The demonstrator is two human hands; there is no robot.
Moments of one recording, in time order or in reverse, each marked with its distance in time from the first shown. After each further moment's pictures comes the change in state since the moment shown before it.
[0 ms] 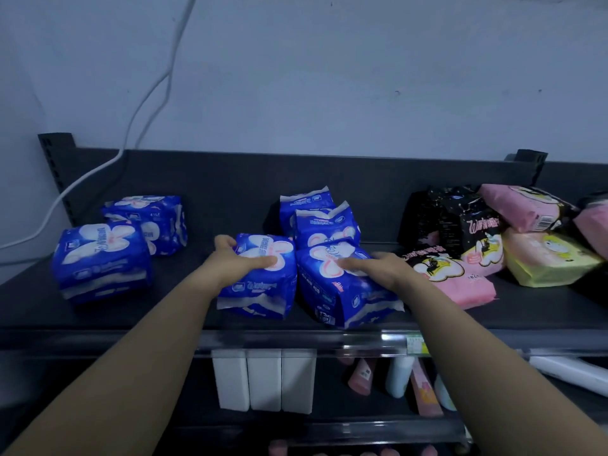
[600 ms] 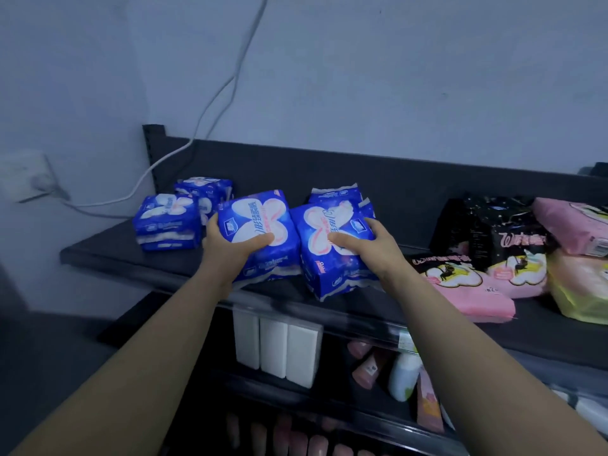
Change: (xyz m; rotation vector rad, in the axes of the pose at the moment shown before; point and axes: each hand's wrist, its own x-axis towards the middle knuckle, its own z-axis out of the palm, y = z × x) left_hand -0.091 -0.010 0.023 -0.560 0.430 0.082; right_hand -0.021 -0.005 -0.001 0.461 -0.230 -0.310
